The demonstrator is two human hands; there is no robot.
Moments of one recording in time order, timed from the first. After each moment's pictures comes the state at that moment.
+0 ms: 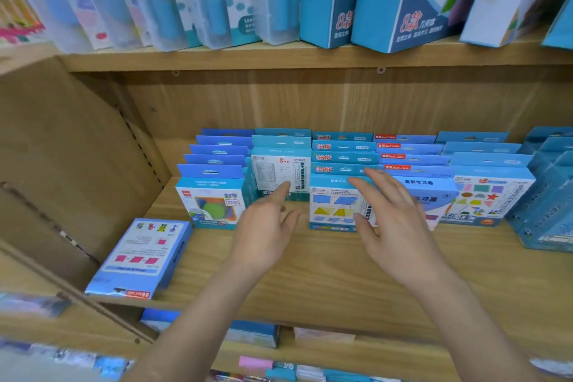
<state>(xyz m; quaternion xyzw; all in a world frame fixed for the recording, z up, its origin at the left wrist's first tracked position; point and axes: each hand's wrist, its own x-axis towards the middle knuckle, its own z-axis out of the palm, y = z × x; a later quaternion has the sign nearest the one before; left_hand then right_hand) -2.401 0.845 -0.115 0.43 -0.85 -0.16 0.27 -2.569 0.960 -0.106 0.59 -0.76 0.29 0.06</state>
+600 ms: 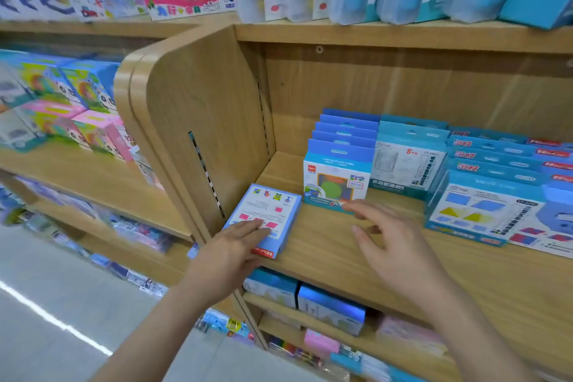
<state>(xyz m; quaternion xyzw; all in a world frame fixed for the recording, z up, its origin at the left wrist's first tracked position) -2.139 0.816 -0.164 0.43 -0.89 -0.07 0.09 -2.410 0.895 -0.124 0.68 -0.61 0.38 -0.12</state>
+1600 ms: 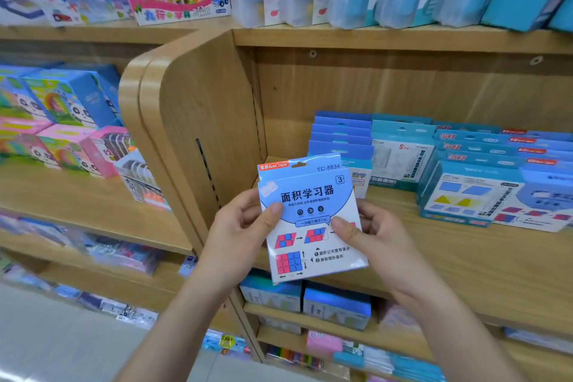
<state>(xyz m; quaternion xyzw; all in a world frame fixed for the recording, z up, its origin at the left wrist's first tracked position) -2.151 0.840 -0.081 0.39 -0.61 -0.56 0.40 -2.337 0.902 -0.096 0.41 -0.52 0.58 -0.48</state>
